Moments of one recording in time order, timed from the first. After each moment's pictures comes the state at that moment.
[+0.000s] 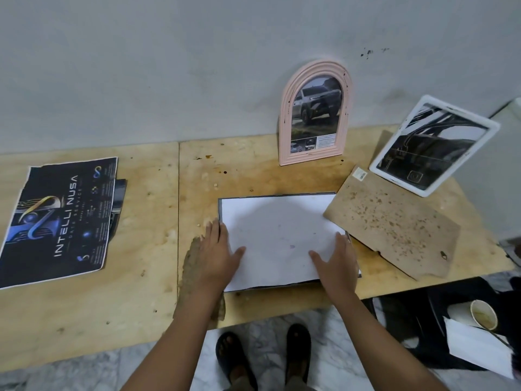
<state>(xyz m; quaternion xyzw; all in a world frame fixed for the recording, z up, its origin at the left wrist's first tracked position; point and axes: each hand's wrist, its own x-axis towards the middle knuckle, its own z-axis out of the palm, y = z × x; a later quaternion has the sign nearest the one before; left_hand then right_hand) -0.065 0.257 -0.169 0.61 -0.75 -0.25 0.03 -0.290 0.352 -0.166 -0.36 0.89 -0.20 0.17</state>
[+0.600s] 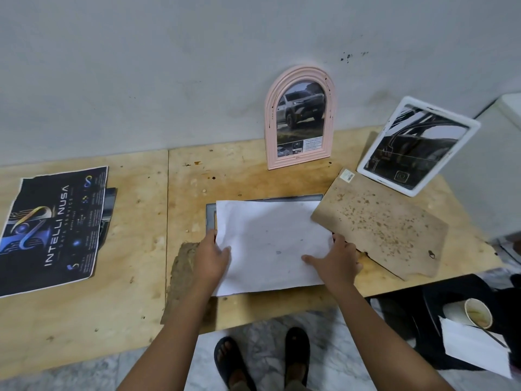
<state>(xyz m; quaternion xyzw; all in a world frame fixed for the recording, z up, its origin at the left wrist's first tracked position) -0.085 0.260 -0.154 0.64 -0.62 -0.40 0.21 -0.317 0.345 -0.148 -0.30 0.92 -0.12 0.21</state>
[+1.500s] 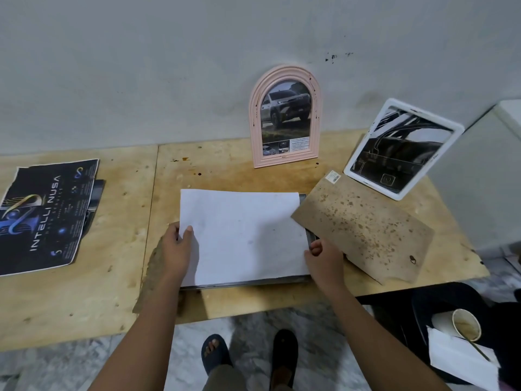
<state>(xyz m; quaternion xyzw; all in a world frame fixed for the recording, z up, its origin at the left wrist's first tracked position) -0.090 0.265 -0.142 0.69 -0.45 -0.43 0.37 -0.355 0.361 -0.148 -0.35 0.85 -0.27 0.28</state>
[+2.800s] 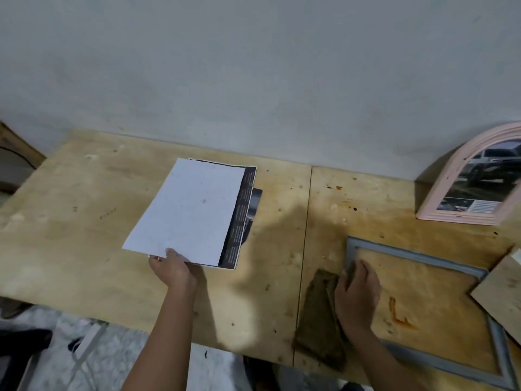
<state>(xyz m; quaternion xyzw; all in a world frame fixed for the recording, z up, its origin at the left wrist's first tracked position) 0.223 0.202 -0.153 0.71 0.02 -0.32 0.62 -0.089 0.255 -0.178 -0.48 0.83 -0.25 0.12</state>
